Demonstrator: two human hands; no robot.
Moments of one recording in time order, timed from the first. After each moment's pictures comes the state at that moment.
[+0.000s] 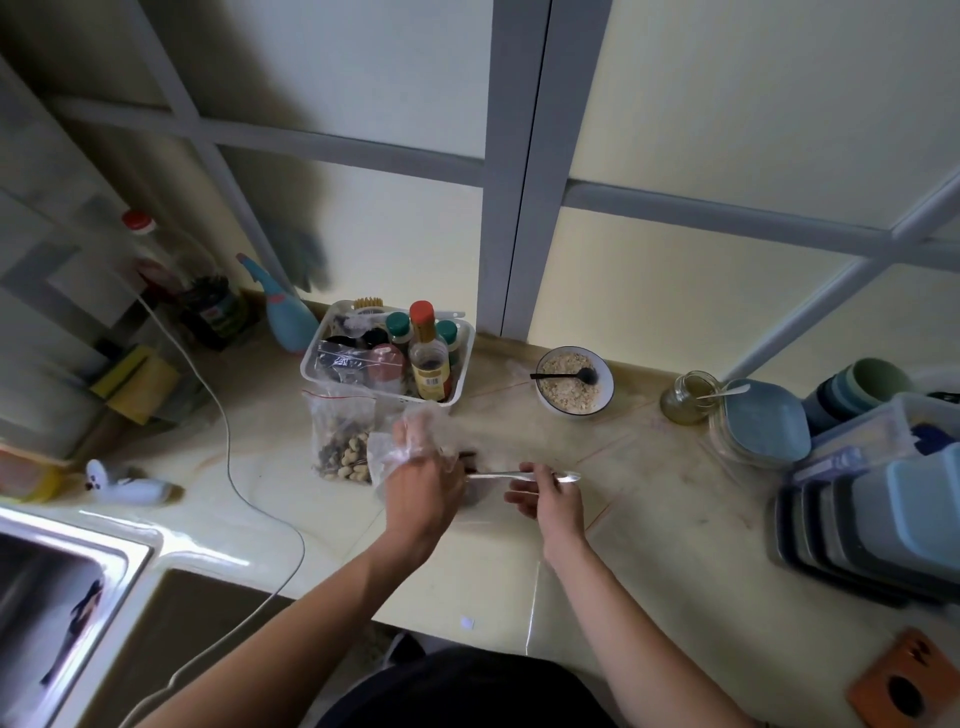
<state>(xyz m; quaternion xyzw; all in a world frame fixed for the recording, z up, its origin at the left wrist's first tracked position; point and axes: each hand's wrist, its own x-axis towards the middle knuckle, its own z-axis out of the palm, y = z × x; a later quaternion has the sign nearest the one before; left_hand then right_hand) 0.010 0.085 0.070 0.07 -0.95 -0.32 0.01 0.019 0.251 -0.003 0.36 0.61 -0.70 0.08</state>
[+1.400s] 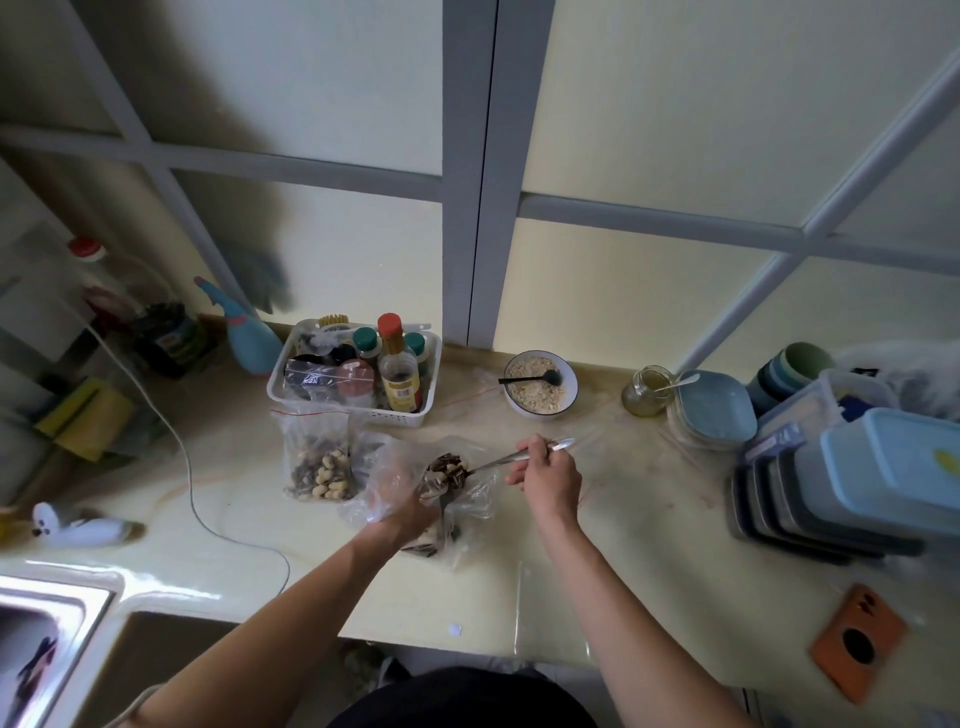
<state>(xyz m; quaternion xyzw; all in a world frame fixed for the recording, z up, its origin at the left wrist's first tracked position) -0.009 0.063 -0.017 0.09 -0.84 -0.43 -0.31 0.011 0.254 0.057 0.34 0.75 -0.57 0.01</state>
